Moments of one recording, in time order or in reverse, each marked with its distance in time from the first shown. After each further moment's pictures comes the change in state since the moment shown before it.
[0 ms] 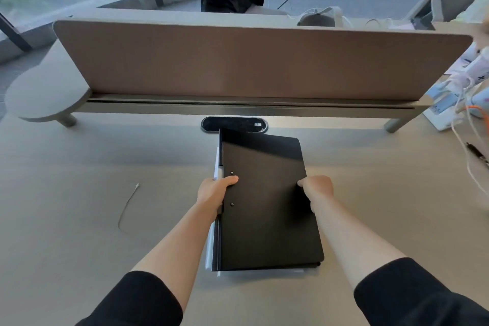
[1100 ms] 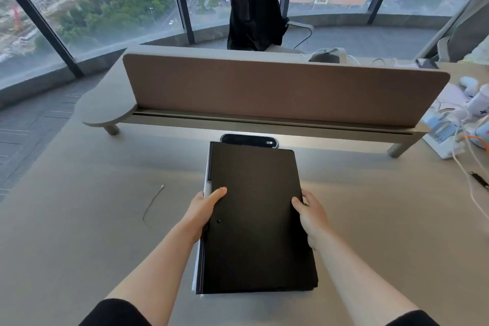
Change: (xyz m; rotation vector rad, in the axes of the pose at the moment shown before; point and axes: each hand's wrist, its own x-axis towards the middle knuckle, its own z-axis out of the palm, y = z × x) left_hand -0.063 -0.024 -0.052 -0.070 -0.021 0.099; right_hand -0.066 0.044 -0.008 0.223 -0.345 -0.321
